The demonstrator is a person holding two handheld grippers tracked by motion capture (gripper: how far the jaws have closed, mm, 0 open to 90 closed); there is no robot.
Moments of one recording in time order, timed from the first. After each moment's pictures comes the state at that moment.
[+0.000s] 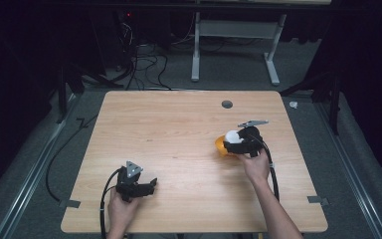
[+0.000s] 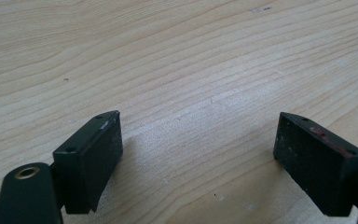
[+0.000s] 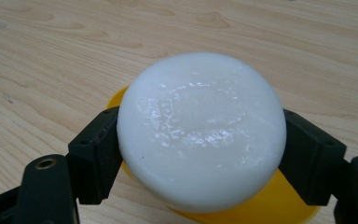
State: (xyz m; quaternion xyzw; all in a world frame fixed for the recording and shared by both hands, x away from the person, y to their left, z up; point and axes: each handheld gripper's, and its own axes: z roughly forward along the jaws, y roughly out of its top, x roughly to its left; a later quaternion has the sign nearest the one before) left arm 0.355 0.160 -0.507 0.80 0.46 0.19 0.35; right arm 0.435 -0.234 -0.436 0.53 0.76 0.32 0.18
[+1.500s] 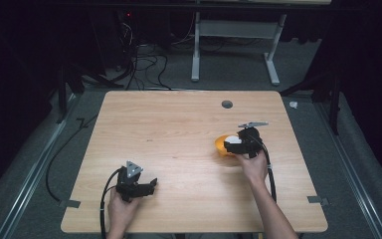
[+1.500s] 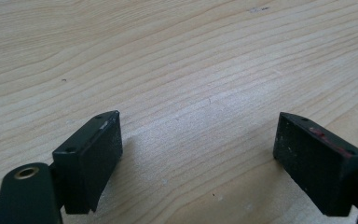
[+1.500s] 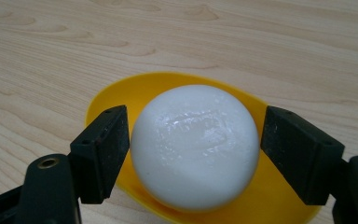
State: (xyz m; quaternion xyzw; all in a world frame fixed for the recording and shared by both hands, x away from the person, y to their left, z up) left arm 0.355 0.160 -0.508 0.80 0.45 0.19 0.35; right arm 0.437 -0.234 -0.445 0.56 0.74 0.32 0.18
